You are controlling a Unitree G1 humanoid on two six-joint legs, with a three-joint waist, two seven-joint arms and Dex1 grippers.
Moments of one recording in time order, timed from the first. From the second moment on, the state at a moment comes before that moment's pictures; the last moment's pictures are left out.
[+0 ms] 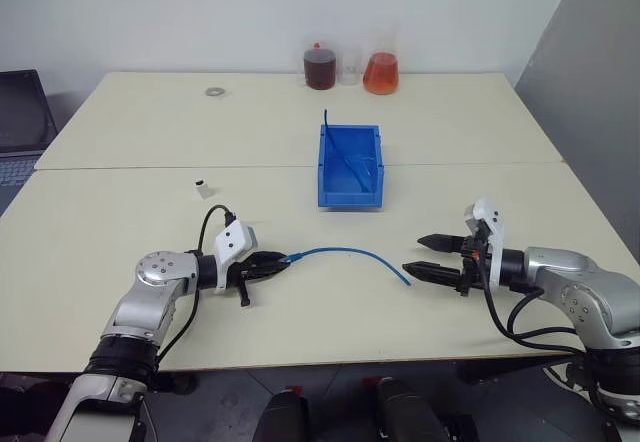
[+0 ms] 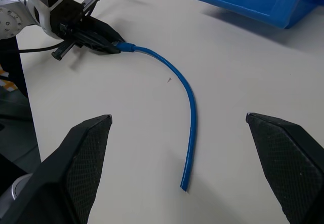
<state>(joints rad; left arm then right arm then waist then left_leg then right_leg) -0.34 0.65 -0.08 0.26 -0.24 0.13 -1.14 -0.30 -0.67 -0.03 -0.25 0.61 0.85 0.89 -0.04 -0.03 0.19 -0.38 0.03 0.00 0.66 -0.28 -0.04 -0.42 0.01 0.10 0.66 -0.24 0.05</state>
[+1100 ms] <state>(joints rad) -0.63 0.25 0.24 -0.06 -1.06 1.29 -0.57 -0.34 -0.22 -0.29 -0.32 1.26 1.10 0.20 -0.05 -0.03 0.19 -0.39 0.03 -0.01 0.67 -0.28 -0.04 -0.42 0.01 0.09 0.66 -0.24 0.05</state>
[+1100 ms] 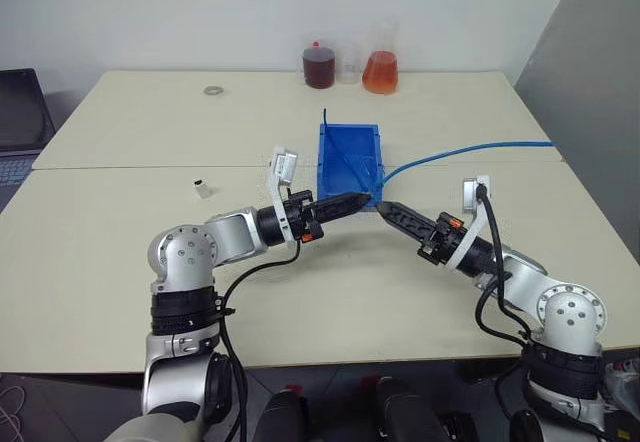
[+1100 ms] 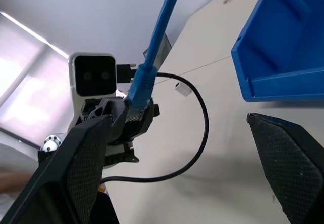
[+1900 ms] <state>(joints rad) -0.56 0.26 0.23 -0.12 -1.13 1.30 -0.51 -0.41 -0.27 -0.21 -0.26 1.36 1.08 0.24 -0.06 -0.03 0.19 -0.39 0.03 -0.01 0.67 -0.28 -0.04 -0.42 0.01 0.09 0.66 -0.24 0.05</state>
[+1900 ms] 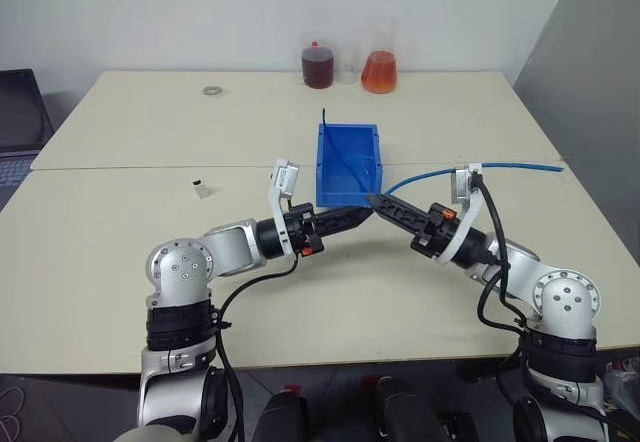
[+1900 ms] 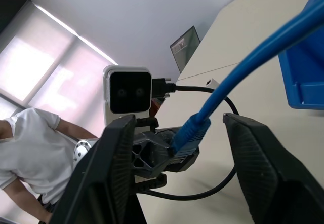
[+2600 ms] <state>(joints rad) -0.55 0.32 0.20 -0.14 -1.14 1.25 -0.56 -0.41 -0.32 -0.16 -0.23 1.31 1.05 0.32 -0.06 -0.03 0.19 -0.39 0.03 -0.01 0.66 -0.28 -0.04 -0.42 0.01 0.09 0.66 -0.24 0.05</state>
